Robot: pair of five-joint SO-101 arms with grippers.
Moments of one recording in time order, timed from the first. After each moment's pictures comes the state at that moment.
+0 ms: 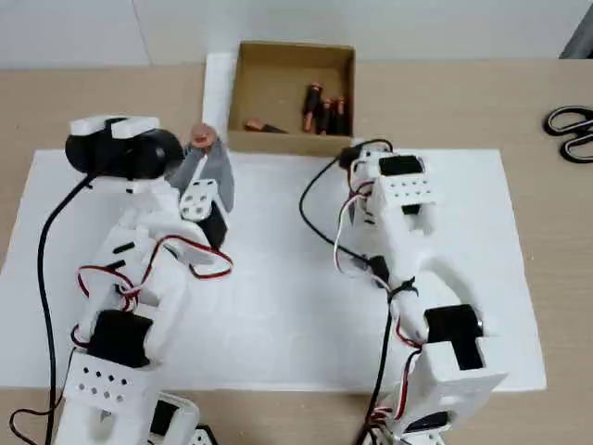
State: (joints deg) left arm 11.3 -59.1 48.7 33.1 18.5; right arm -11.1 10.5 8.3 84.8 -7.0
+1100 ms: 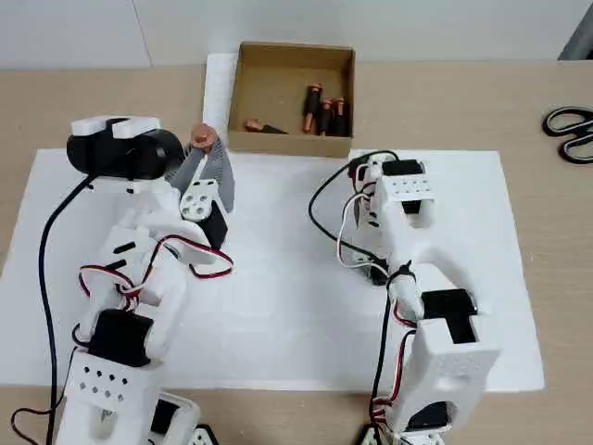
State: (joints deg) left arm 11.3 -59.1 48.7 33.1 18.5; right arm -9.1 16.5 6.9 82.2 -7.0
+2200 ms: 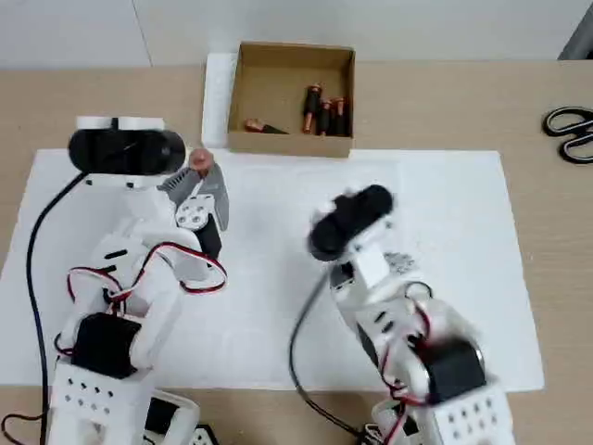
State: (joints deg) left arm 11.3 -59.1 39.2 52.2 18.5; right arm -22.0 -73.1 55.2 65.1 9.8
